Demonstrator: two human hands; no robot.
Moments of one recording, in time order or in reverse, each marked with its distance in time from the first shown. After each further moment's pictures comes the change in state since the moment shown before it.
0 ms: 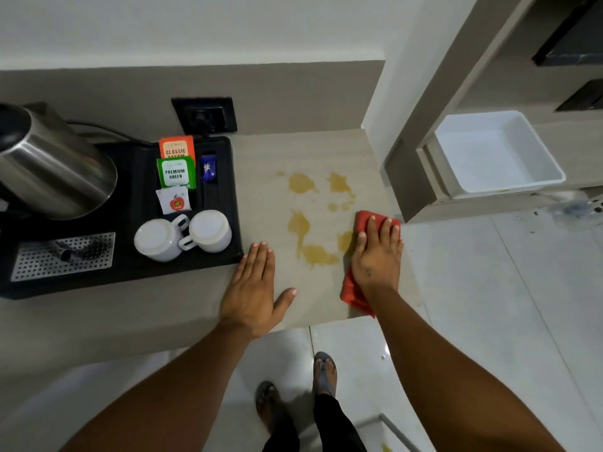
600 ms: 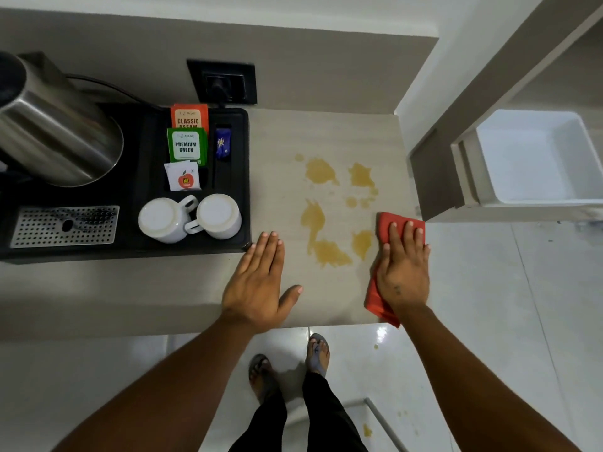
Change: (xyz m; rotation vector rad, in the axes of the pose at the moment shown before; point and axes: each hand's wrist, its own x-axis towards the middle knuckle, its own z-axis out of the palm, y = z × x) left_hand 0.003 -0.005 0.013 -0.026 0.012 -0.016; right_hand 0.005 0.035 -0.007 -0.114 -0.093 -0.155
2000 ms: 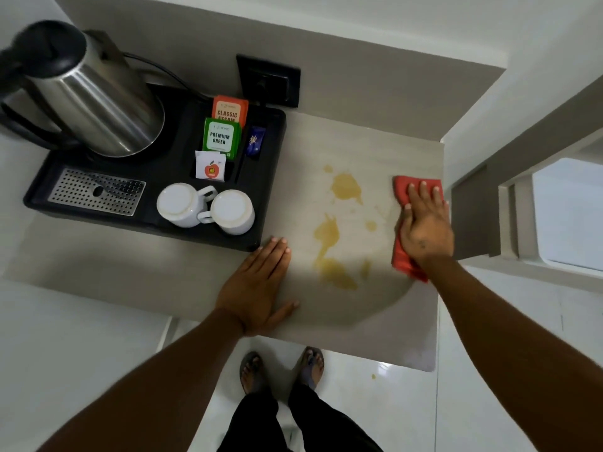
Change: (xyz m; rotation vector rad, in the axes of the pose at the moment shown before) left_hand 0.001 0.000 0.000 -0.017 0.040 -0.017; right_hand 0.163 -0.012 -0.027 -0.033 -0.044 -0.306
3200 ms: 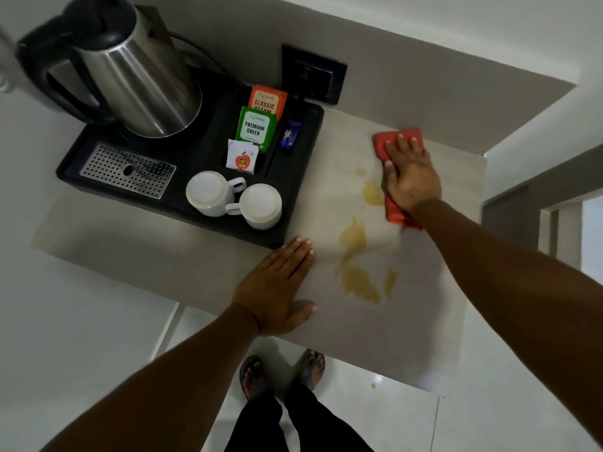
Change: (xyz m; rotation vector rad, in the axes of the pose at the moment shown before) left_hand 0.000 0.000 -0.001 -0.086 -0.010 -0.016; right_hand 0.111 -0.088 0.012 -0.008 -0.033 -0.339
